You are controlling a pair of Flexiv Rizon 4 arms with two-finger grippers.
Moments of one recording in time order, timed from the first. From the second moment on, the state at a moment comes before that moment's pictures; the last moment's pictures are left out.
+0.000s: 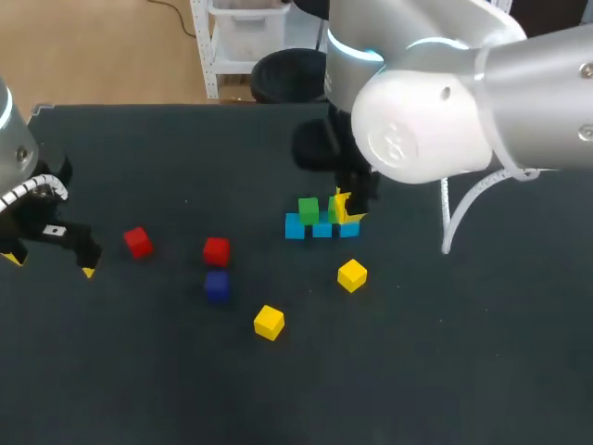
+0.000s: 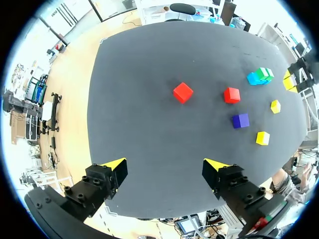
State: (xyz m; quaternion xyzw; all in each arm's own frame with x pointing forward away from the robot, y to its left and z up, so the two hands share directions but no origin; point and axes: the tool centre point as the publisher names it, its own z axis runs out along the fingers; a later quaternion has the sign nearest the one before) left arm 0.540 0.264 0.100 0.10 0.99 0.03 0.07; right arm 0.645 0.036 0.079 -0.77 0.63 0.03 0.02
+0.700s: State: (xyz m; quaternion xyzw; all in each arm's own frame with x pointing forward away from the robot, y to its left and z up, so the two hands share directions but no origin) left arm 0.540 0.264 0.100 0.10 0.99 0.03 0.07; right arm 0.661 0.046 0.064 -0.76 0.65 0.02 0.01
